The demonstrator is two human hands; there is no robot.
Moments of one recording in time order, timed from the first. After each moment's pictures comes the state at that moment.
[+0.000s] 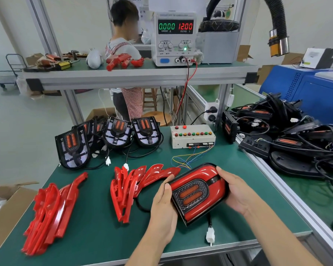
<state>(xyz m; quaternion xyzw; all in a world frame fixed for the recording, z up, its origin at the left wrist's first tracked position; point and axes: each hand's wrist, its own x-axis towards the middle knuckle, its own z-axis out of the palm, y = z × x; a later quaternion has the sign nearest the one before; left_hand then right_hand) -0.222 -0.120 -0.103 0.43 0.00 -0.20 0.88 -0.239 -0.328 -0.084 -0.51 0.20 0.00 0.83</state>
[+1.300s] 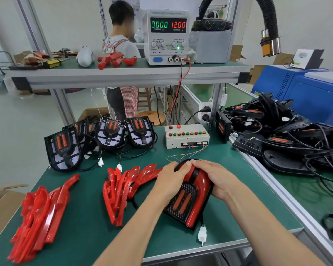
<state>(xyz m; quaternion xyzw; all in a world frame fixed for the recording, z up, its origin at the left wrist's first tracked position) -0.164 -0.151 -0.066 0.75 -0.14 -0.17 0.62 -0.213 -0.300 -0.048 -0.55 0.18 0.02 0.82</state>
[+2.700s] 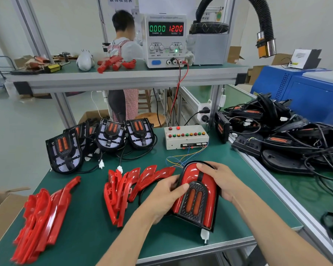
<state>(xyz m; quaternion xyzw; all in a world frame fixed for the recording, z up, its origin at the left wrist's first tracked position) -0.182 -0.122 -0.090 0.64 -0.19 -0.31 0.68 -0.224 -0.317 -0.055 -0.64 0.19 -0.03 0.74</state>
